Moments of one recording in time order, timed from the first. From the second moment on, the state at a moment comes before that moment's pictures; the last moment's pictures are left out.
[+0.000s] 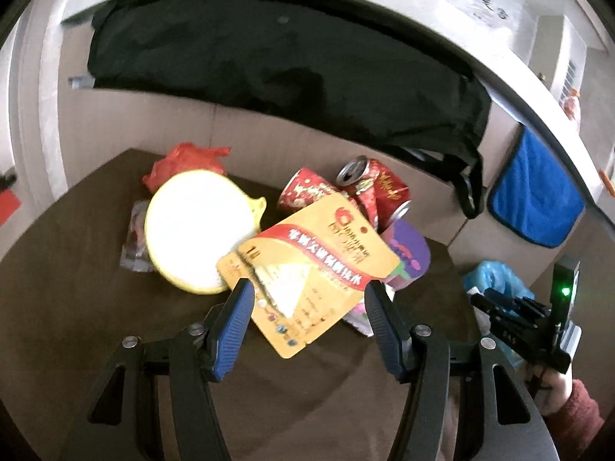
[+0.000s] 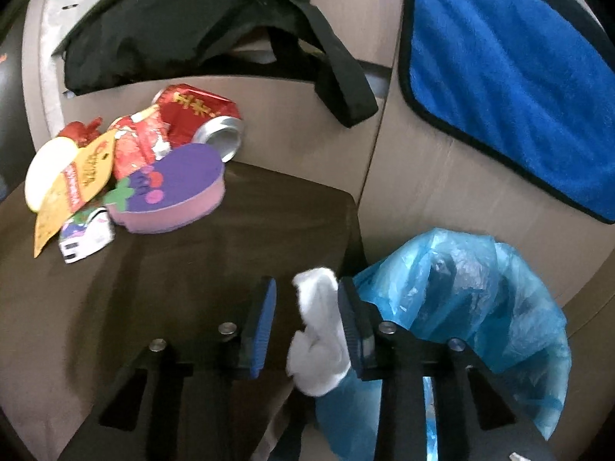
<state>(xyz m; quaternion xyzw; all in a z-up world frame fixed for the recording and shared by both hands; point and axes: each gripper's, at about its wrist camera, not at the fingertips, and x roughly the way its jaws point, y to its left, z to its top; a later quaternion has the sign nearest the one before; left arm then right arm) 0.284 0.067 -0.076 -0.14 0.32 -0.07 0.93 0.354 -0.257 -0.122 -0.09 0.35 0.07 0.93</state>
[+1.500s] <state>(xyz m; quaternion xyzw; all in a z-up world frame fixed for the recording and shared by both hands) 0.280 0.100 -0.089 -0.15 0.34 -0.08 0.92 0.309 -0.255 -0.099 -0.10 0.32 0.07 0.94</state>
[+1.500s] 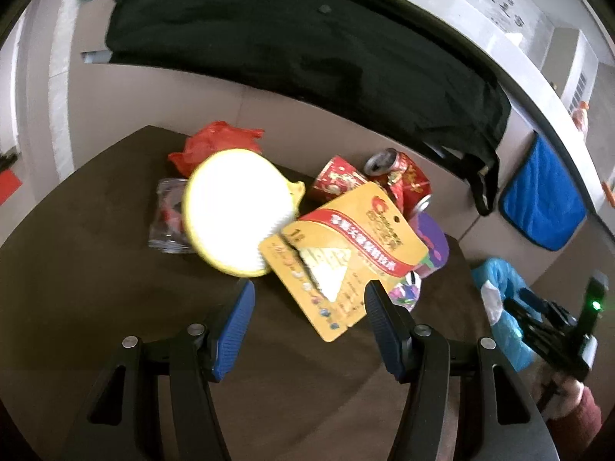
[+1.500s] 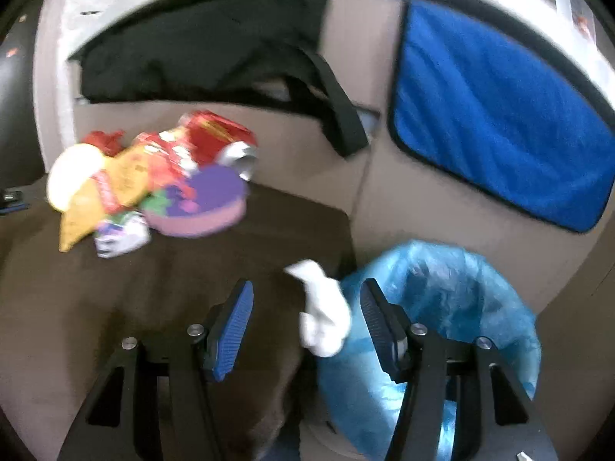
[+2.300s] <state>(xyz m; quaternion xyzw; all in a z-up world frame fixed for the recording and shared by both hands) 0.293 0.122 -0.092 -0.13 0.34 -0.06 0.93 0.310 -0.174 -0.048 0.00 0.35 0.28 0.90</state>
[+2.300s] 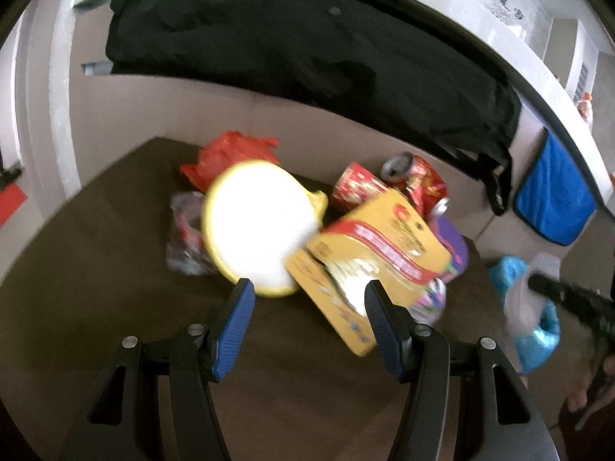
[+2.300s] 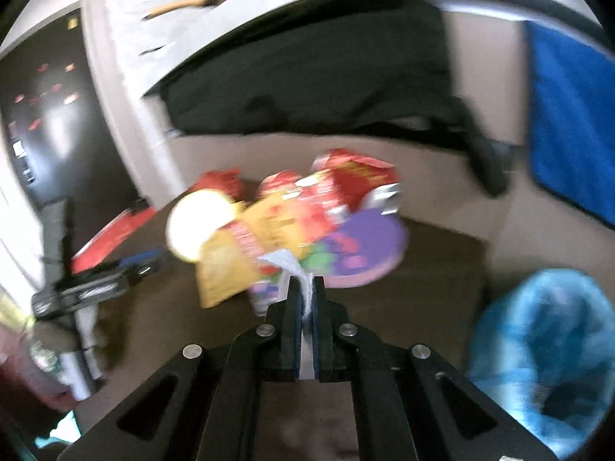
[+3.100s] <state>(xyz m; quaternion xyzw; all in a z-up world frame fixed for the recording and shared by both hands) 0.363 0.148 -0.098 -0.20 0.34 -0.13 0.91 0.305 -0.134 -0.094 -0.02 0.39 0.29 0.87</state>
